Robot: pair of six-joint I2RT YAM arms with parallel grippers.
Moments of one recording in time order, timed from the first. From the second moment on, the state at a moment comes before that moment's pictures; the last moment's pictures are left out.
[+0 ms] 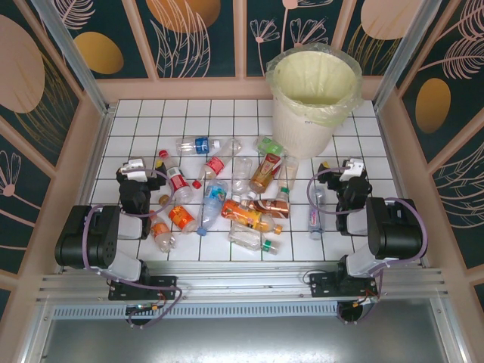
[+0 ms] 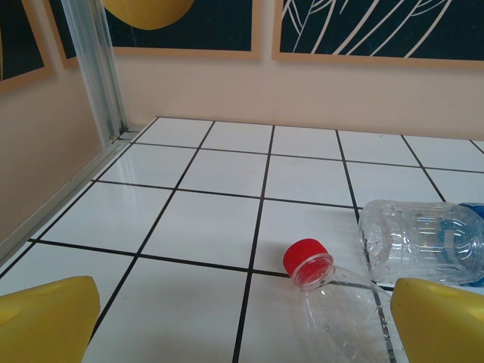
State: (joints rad) left arm -0.01 1.52 0.23 1.17 -0.13 -0.06; right arm -0.04 1.54 0.23 1.12 -0.03 0.10
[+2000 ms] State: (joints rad) left arm -0.16 1.15 0.85 0.13 0.68 -0.64; right arm 0.31 0.94 0.63 -0.35 0.02 0.62
